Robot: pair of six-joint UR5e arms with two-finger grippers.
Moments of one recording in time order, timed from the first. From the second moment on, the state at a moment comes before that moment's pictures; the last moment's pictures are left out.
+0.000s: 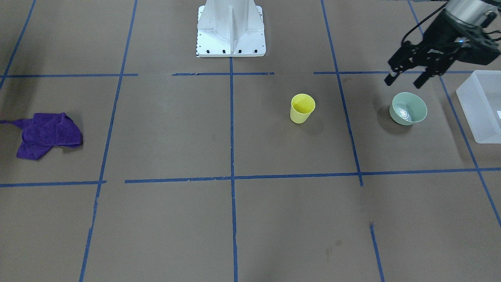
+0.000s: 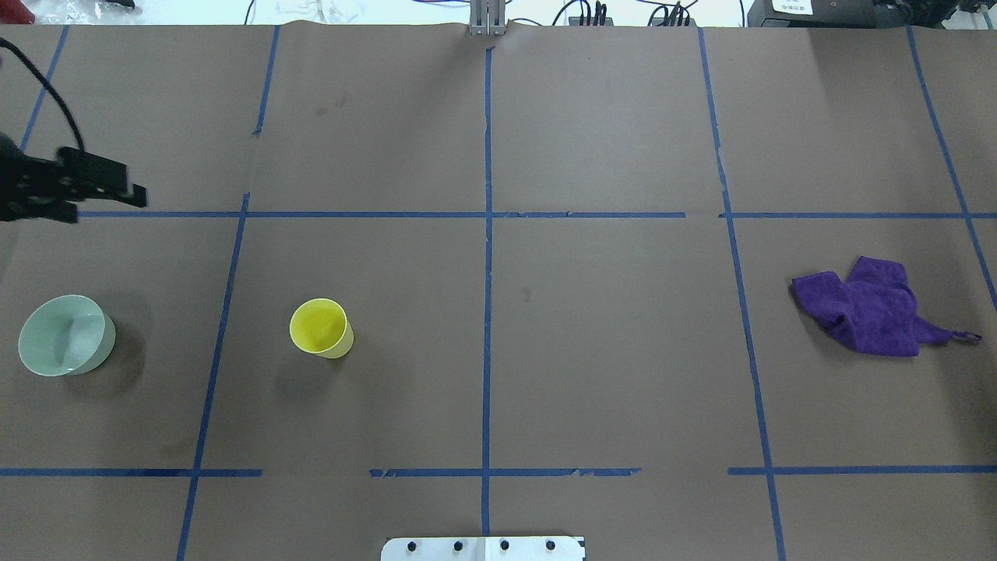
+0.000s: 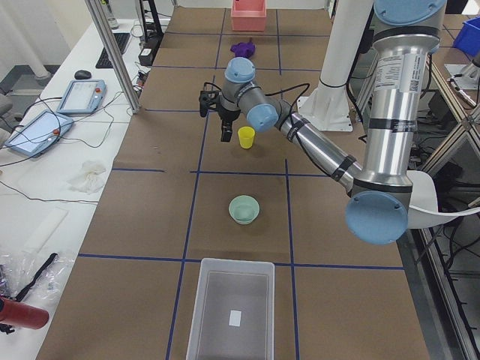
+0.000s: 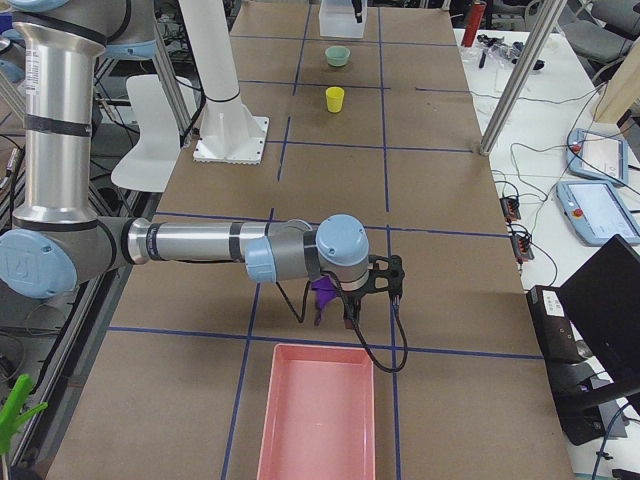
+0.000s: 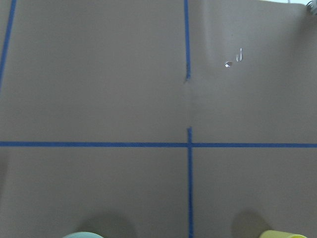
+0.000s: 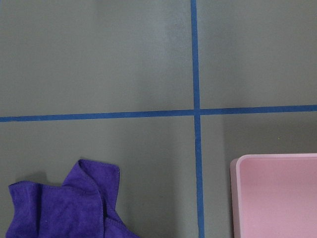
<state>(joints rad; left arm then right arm) -0.96 -1.65 -2.15 -1.85 -2.15 -1.15 1.62 -1.69 1.75 -1.43 2.46 0.16</state>
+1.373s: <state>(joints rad) -0.54 -1.81 -1.94 -1.86 -1.83 -1.40 1.57 -1.68 1.85 -1.45 2.50 0.35</state>
